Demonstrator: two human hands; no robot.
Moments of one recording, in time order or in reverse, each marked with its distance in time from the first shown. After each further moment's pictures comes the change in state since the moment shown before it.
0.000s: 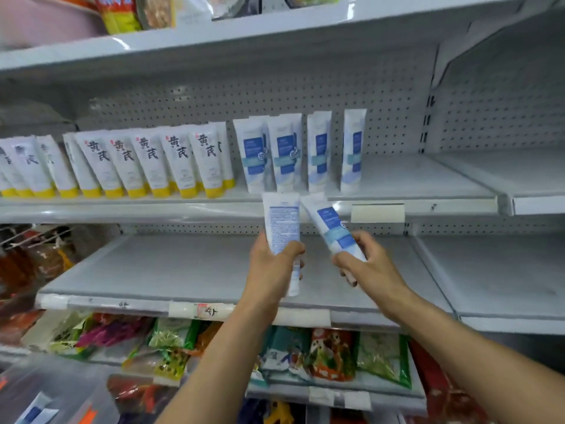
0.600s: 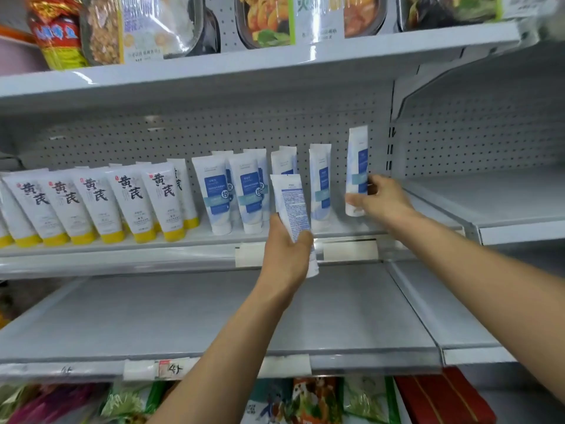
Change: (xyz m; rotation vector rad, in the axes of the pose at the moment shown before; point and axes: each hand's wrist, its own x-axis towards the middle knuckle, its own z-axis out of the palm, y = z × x) left_hand 0.048 0.050 0.074 0.152 -0.156 0.281; right_hand 0.125 -0.074 -0.093 -0.246 0.289 -0.102
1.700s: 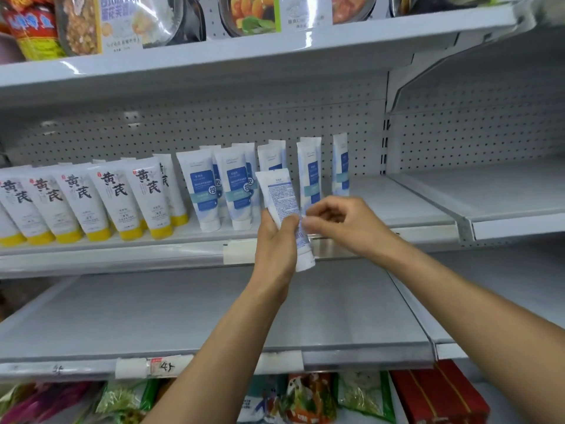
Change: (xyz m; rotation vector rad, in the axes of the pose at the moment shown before) left_hand 0.011 -0.003 0.016 -0.211 0.086 -0.075; right_hand -0.043 0.004 0.020 0.066 -0.309 -0.249
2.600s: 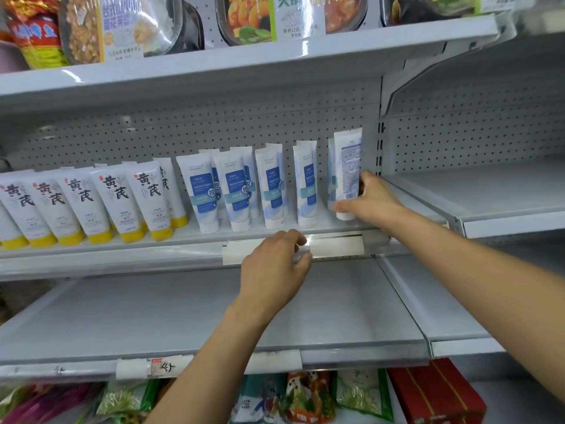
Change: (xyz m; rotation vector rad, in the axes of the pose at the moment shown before) left_hand -0.012 -0.014 -0.023 1.144 -0.151 0.373; right_hand 0.035 0.017 -0.045 -0.197 0.215 0.239
